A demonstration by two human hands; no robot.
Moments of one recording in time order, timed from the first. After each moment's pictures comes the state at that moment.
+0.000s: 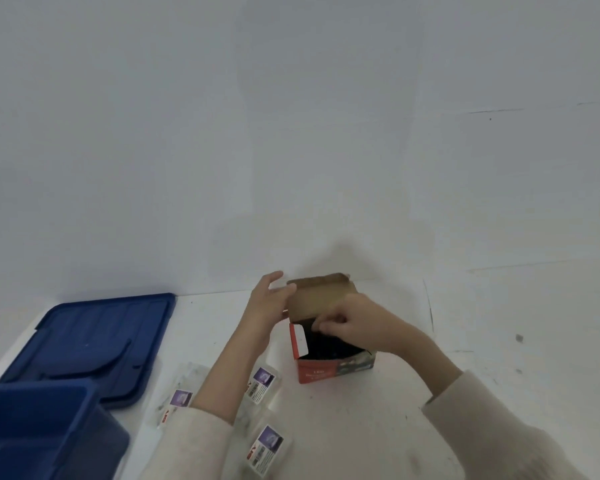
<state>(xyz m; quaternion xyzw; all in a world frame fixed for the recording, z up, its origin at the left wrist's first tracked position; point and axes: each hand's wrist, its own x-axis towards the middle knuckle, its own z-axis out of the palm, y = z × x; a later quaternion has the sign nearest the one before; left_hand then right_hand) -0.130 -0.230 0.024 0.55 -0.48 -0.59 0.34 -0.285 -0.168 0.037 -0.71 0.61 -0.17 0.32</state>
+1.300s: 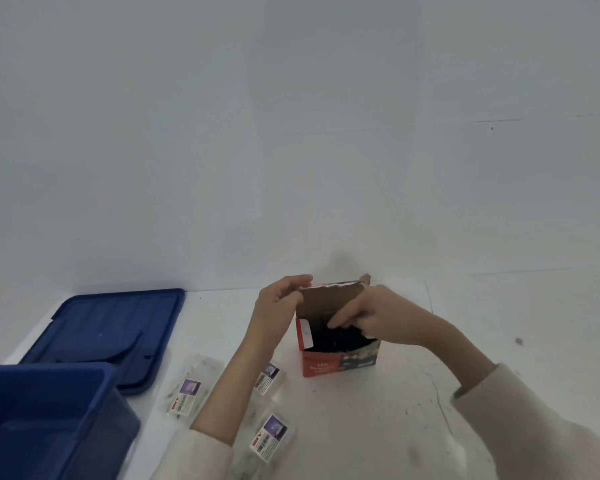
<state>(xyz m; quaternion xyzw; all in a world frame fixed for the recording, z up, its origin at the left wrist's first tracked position) -0.125 -0.196 0.040 0.50 -0.60 -0.51 0.37 -0.299 -0.149 0.066 -0.71 0.60 -0.14 0.33</state>
